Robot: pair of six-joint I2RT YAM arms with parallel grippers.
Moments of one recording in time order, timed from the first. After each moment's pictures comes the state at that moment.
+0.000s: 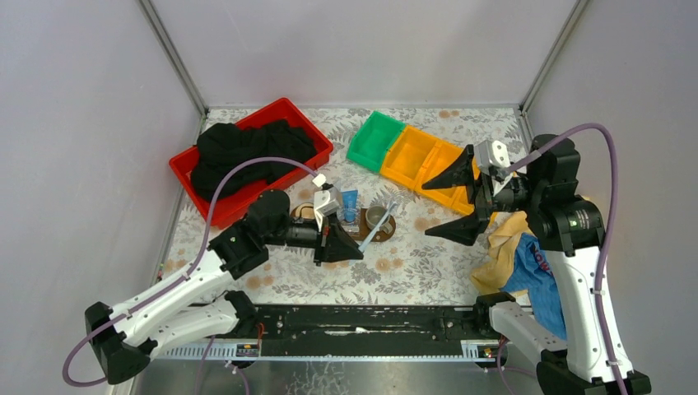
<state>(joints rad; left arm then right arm) -0.84 0.87 0.79 -0.14 0.73 -0.26 0.17 0.93 1.37 -0.82 -1.35 -0.40</state>
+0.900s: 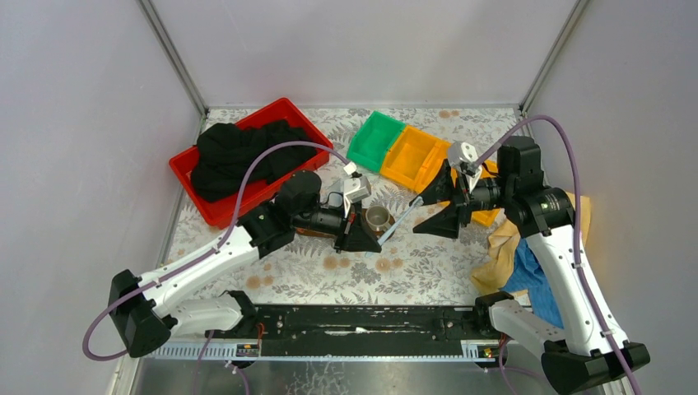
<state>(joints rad) -0.86 1.13 0.95 -0.13 0.79 -0.26 0.26 0.98 1.22 -0.83 -1.34 -0.42</state>
